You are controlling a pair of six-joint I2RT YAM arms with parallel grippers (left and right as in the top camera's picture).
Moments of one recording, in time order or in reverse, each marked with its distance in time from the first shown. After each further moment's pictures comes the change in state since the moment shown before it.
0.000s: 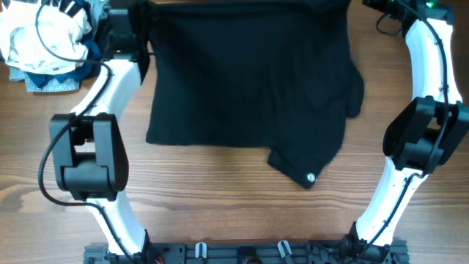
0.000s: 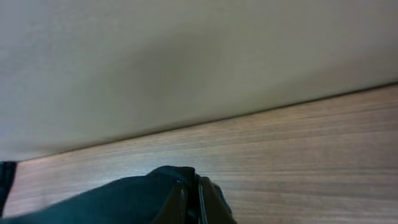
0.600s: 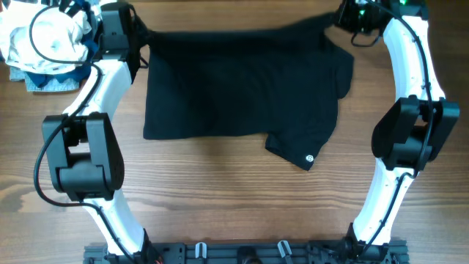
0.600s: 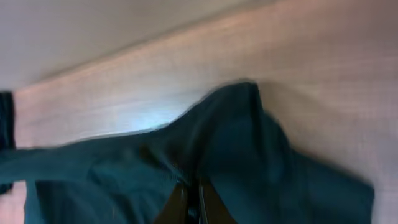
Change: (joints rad) left arm 0.040 0.000 0.000 -0.315 0.000 0.026; right arm 0.102 0.000 0.000 -0.358 0.020 -0.009
